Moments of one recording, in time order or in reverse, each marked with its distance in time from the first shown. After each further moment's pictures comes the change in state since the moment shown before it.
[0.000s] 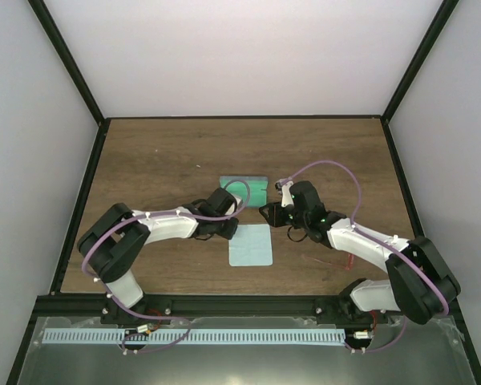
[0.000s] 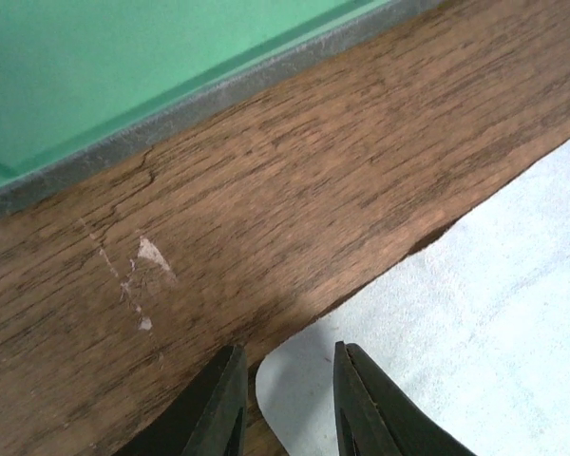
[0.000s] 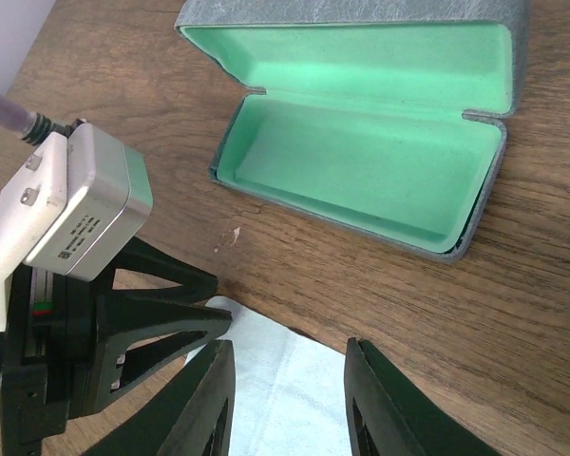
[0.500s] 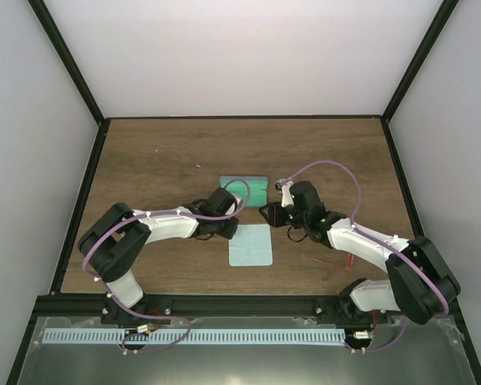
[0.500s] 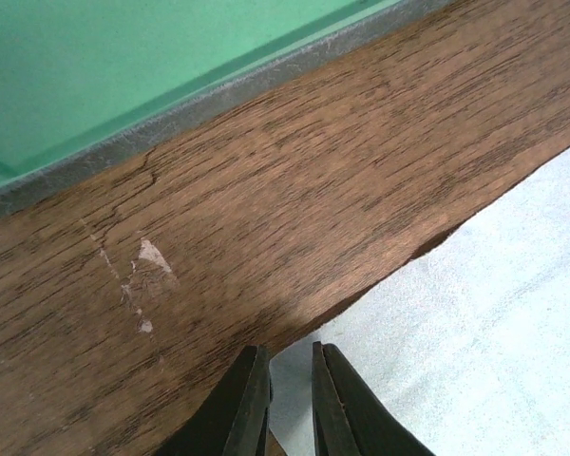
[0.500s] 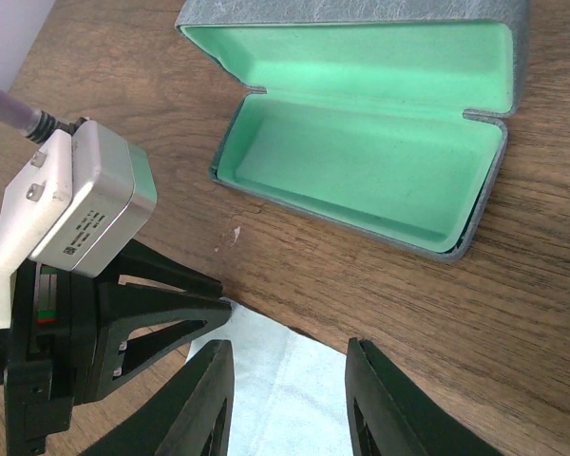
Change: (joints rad) left arm 0.002 0.010 0.006 0.003 -0.001 -0.008; right arm 0.000 0.000 0.000 0.000 -0.002 0.000
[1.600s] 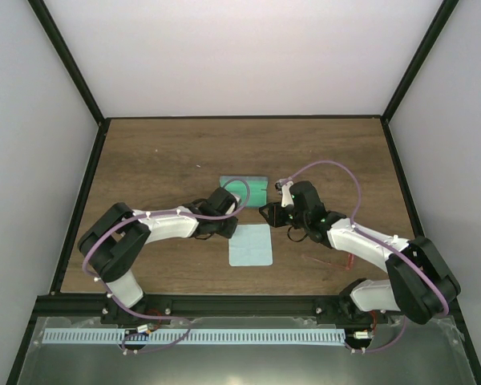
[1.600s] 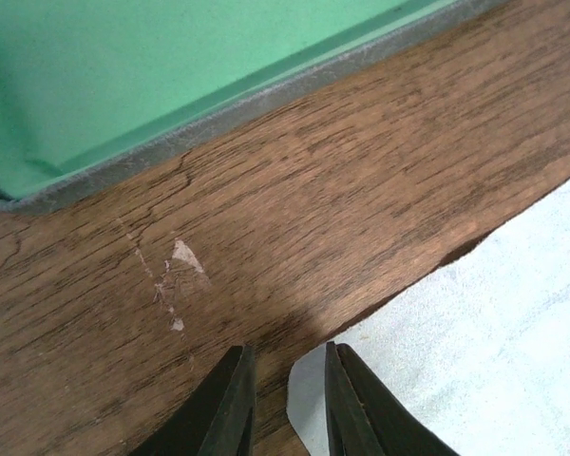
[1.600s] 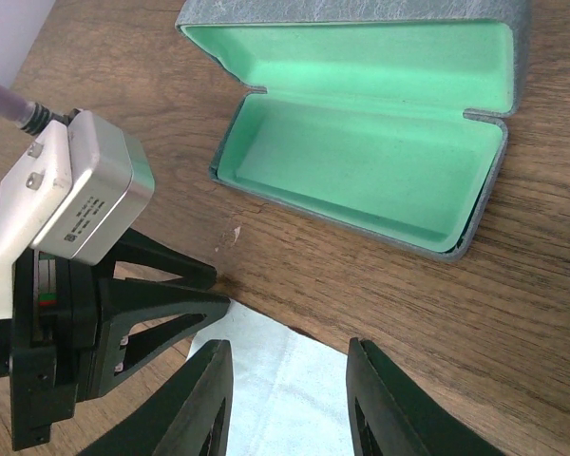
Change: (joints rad) left arm 0.000 0.000 0.004 -0.013 -0.040 -0.013; right arm 0.000 0.000 0.000 0.000 0.000 0.000
